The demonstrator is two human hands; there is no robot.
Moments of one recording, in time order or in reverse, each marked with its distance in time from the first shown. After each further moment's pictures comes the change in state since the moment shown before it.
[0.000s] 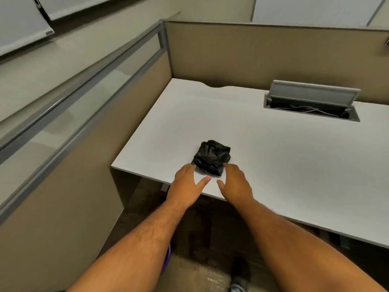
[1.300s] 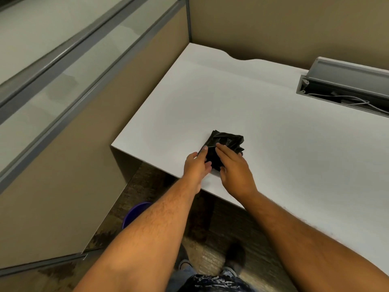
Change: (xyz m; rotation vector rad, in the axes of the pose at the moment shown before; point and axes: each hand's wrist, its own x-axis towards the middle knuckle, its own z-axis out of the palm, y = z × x) left_hand 0.108 0.009 0.042 -1.189 0.067 -0.702; right_hand 0.084 0.007 0.013 0.088 0.003 -0.474
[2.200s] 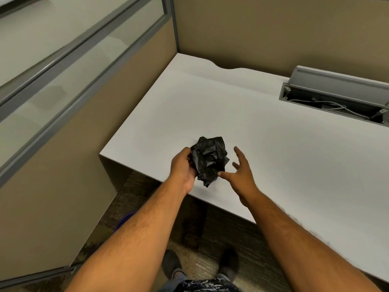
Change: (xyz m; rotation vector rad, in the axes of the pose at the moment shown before) left_hand -0.020 0.024 0.020 -0.367 -0.088 0.044; right_hand -0.014 0.027 -0.039 0.801 0.018 0.639
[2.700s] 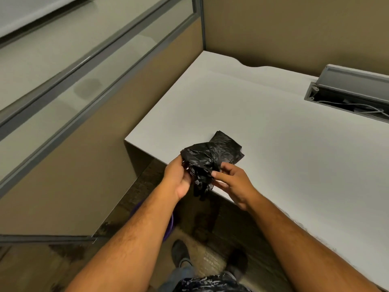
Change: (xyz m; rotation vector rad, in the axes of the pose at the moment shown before) left_hand -0.063 0.001 -0.041 -0.105 0.151 0.017; right_hand -0.027 0.014 0.022 0.382 -0.433 0.089
